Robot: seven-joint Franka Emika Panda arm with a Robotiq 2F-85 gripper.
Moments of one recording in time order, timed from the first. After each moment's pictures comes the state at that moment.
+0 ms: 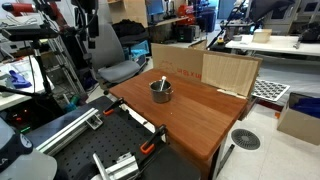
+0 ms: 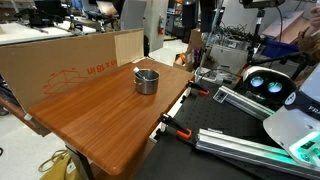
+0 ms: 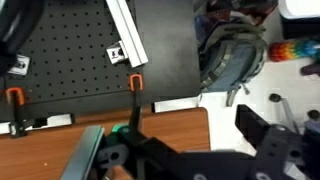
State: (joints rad) arm 0.18 -0.46 0.15 -2.59 0.32 1.92 0.19
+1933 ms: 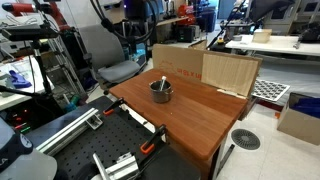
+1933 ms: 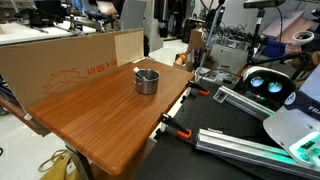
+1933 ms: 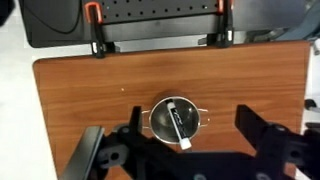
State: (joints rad) arm 0.01 -0.21 0.04 -2.50 0.00 2.20 0.08
